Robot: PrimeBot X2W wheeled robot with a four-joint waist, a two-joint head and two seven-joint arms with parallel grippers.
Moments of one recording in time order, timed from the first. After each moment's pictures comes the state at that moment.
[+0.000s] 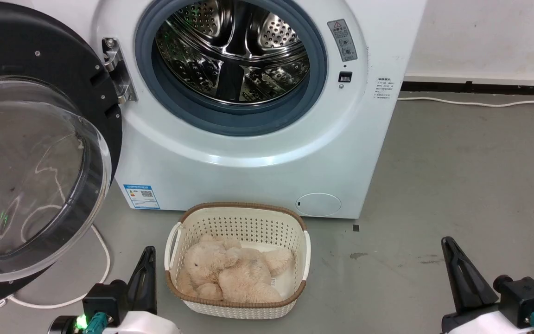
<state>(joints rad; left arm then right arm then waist) 0.04 0.08 -0.03 0.07 -0.12 0.01 -0.14 0.08 -0.05 -0.05 -0.04 0.03 0.13 -0.14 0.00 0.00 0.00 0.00</state>
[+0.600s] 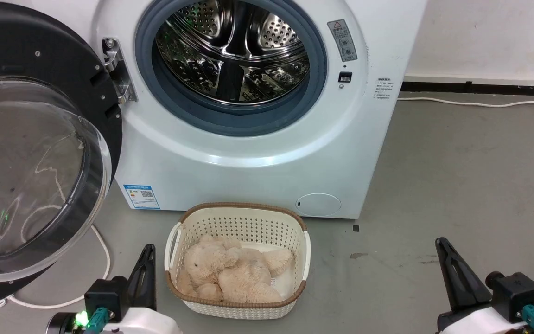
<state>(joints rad) 0.04 0.07 -0.02 0.05 -0.10 0.01 -0.11 0.07 -0.05 -0.04 -0.03 0.02 0.13 -0.11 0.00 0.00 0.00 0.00</state>
